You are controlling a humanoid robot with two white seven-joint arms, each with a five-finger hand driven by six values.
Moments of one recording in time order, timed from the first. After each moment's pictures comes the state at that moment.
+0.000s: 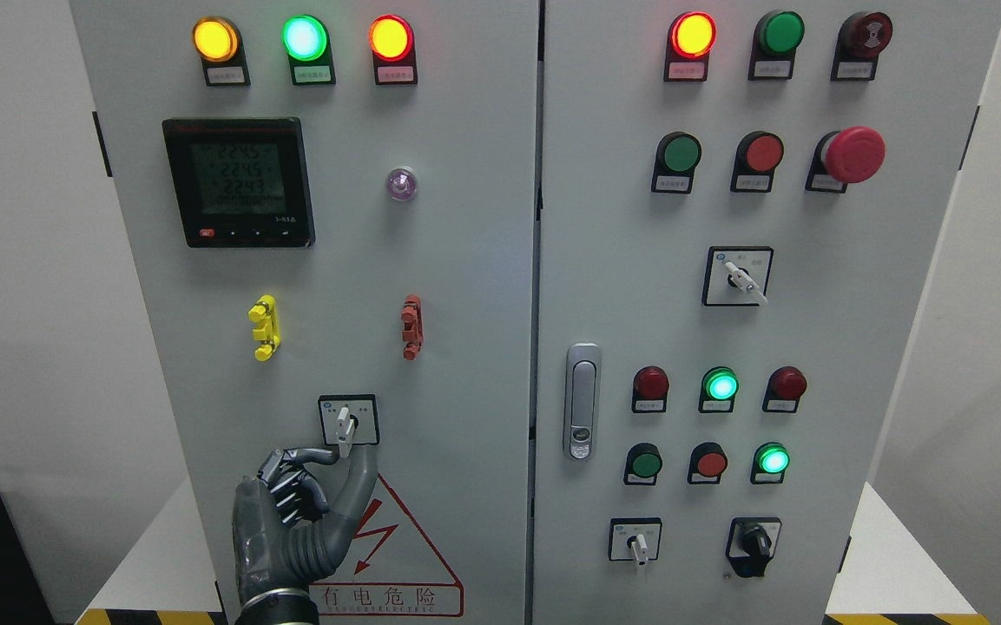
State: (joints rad) left arm -0.29 -0.13 -0.14 -1.94 -0.20 0.41 0.44; right arm 0.15 0.12 -0.13 -0.13 0.21 0.11 -0.12
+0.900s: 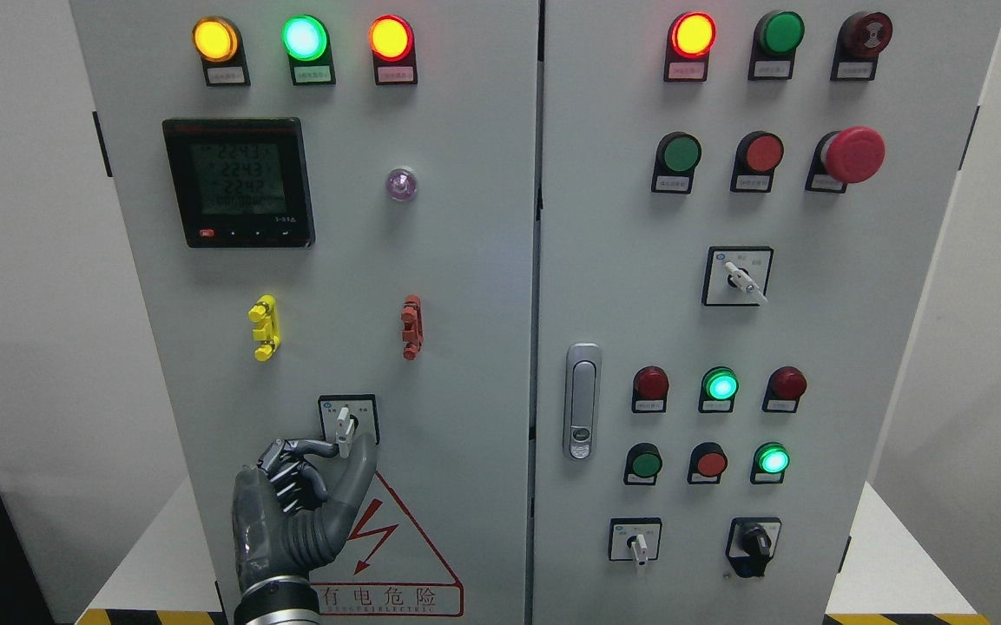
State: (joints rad) left arm -0.31 -0.14 -0.13 -1.94 -0.20 0.45 0.44; right arm 0.15 0.12 -0.13 -0.13 0.21 0.11 -0.12
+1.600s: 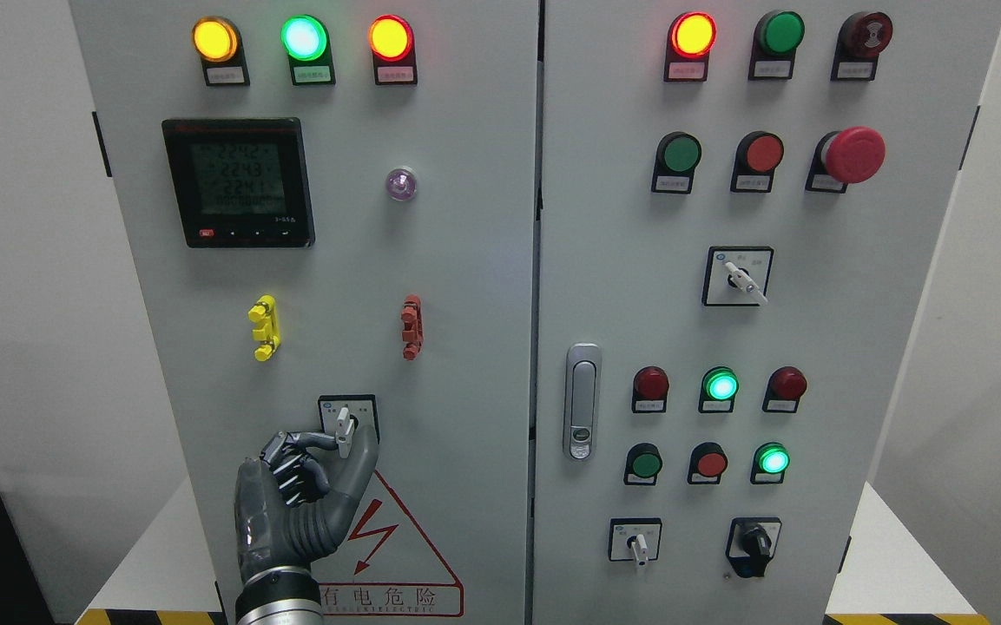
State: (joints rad) left arm -0.33 -0.14 -0.13 -1.94 -0.19 0.47 0.44; right arm 0.15 0.12 -0.13 -0.13 0.21 0.11 -0.12
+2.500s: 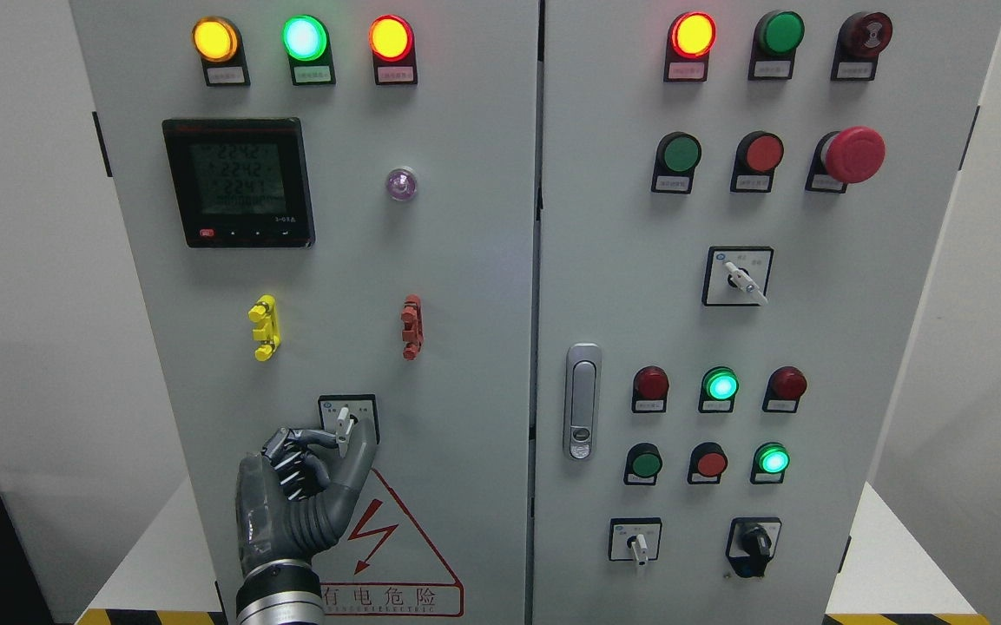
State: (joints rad) left arm -0.34 -0.14 -0.13 -1.94 -0.19 0.49 0.43; right arm 0.15 0.12 -0.13 -0.13 0.21 0.11 -0.12
